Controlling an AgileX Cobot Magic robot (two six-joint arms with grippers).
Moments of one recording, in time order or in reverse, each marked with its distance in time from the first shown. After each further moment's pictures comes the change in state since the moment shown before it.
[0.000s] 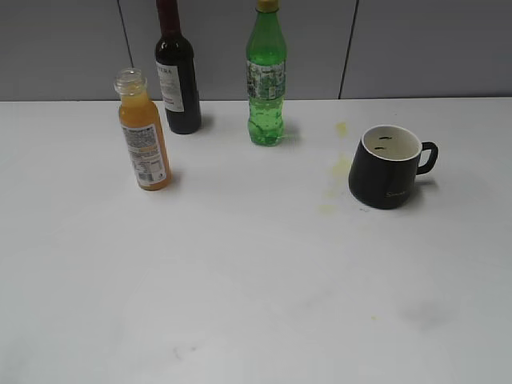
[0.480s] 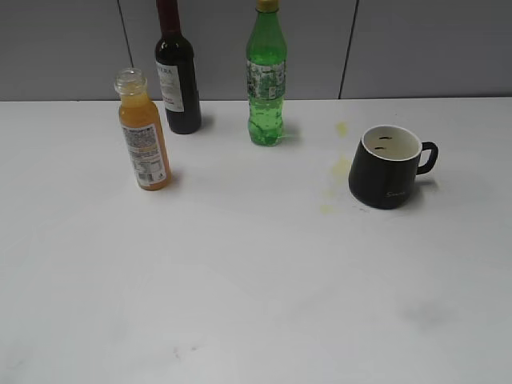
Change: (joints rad) left arm 0.000 0.000 0.000 0.000 0.000 0.000; right arm 0.000 0.000 0.000 0.000 0.000 0.001
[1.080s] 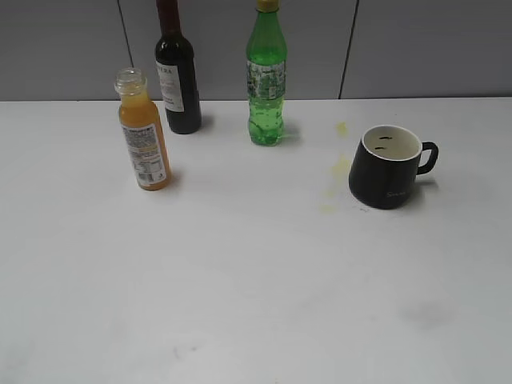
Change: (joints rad) left arm 0.000 0.000 0.000 0.000 0.000 0.000; right arm 0.000 0.074 -0.012 -0.019 -0.278 0.001
